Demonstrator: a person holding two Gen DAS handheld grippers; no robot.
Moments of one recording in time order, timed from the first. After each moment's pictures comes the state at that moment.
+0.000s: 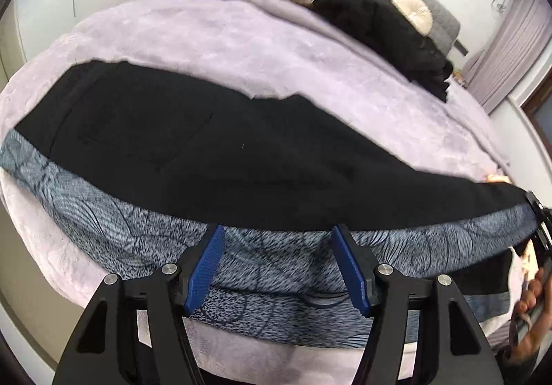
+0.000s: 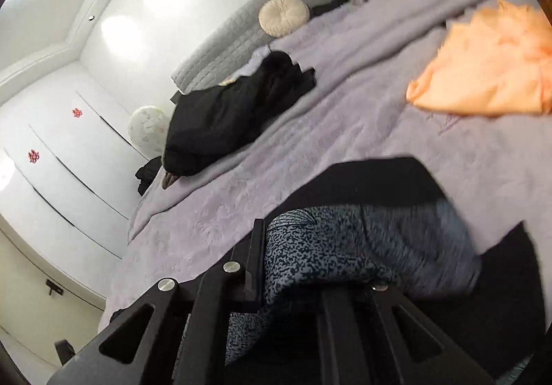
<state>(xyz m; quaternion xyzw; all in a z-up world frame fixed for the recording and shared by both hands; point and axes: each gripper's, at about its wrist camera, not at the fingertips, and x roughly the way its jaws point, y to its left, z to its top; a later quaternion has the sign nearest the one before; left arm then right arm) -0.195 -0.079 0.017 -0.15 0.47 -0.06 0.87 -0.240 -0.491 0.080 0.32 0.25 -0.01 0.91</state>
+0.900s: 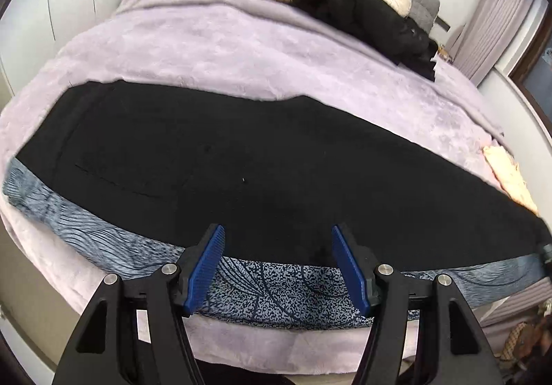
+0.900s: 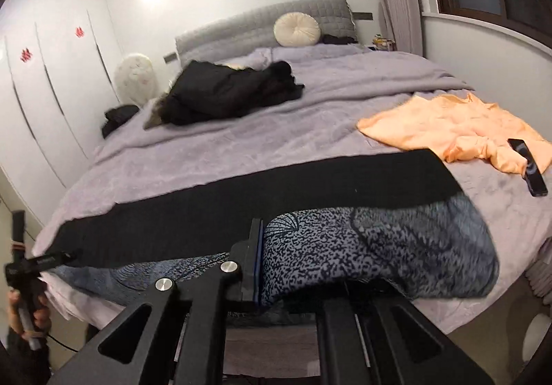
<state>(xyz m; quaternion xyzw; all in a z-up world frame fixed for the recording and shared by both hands) -0.188 -0.067 0.008 -0.09 0.50 -0.09 0.86 -0.353 -0.419 0.086 0.13 0.36 -0.11 0.92</state>
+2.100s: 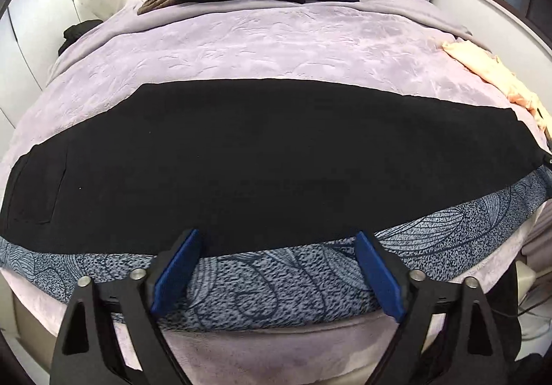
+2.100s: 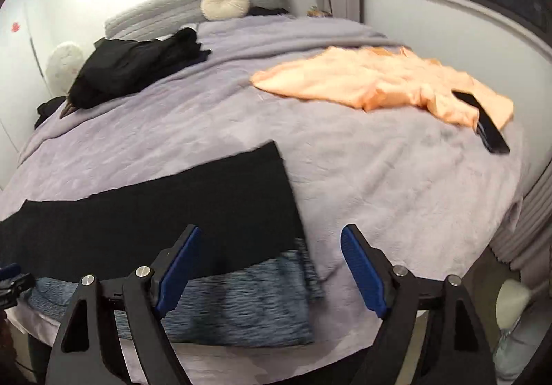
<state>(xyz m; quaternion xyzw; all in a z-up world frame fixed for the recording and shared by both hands) -0.219 -0.221 -0.009 0.08 0.48 -0.16 0.86 -0.353 -0.550 0.033 0.18 0.39 -0.19 0.88</state>
